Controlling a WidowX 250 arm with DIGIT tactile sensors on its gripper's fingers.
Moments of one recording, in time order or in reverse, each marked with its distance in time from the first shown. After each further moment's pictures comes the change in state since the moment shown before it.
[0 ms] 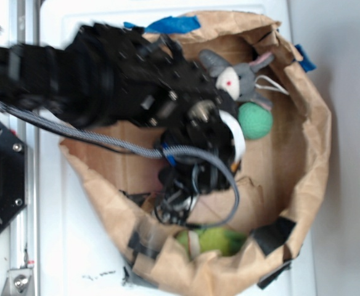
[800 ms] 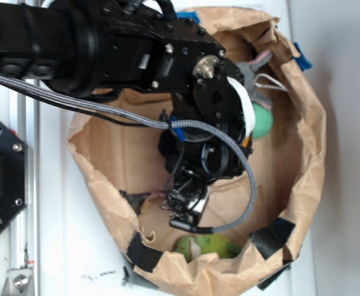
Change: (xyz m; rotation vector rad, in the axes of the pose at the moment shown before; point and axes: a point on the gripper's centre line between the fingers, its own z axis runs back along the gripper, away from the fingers) arm 0.017 -0.012 0.007 -0.132 -0.066 0.031
